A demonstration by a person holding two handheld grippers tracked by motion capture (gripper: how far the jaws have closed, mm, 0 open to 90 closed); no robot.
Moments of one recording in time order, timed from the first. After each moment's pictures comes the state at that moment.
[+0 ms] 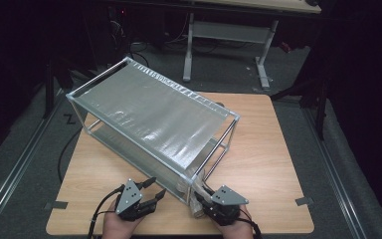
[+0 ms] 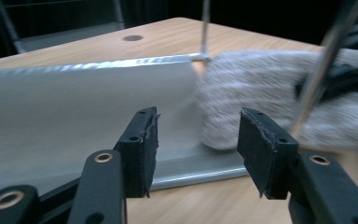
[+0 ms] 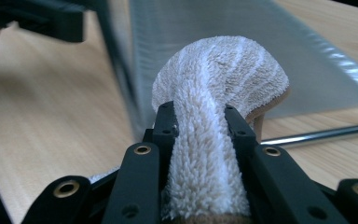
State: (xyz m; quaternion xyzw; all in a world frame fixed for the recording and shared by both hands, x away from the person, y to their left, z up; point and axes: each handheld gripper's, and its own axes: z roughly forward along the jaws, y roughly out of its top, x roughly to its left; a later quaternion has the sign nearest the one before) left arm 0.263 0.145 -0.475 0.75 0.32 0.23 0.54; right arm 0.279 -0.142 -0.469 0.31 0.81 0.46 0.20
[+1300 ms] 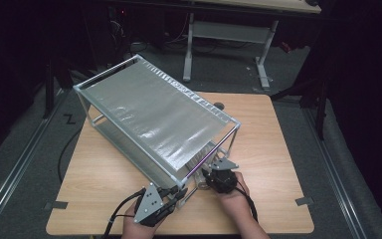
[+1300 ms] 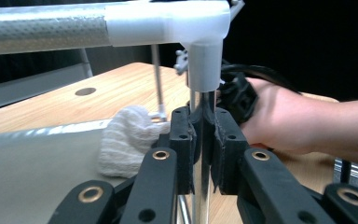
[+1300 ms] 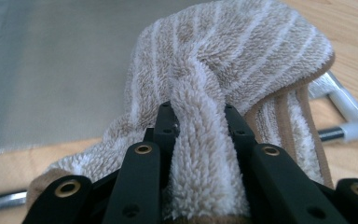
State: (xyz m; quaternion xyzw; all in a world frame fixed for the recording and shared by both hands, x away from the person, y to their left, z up) left arm 0.250 0.100 -0.442 0.73 0.25 0.24 0.59; right arm 0.368 -0.139 -0.491 0.38 0.83 0.36 0.21
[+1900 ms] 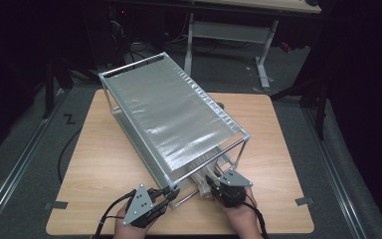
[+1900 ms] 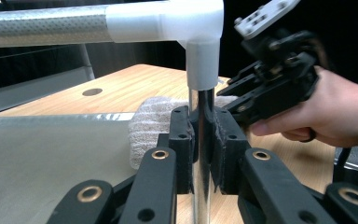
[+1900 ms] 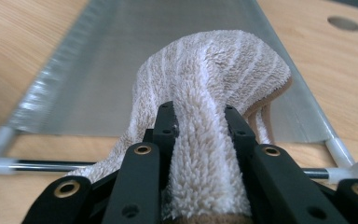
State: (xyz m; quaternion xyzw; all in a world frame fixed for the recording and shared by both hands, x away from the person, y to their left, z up) left arm 0.248 0.116 -0.445 0.73 0.24 0.24 0.59; right arm 0.320 -0.155 -0.470 0.36 0.80 0.42 0.24
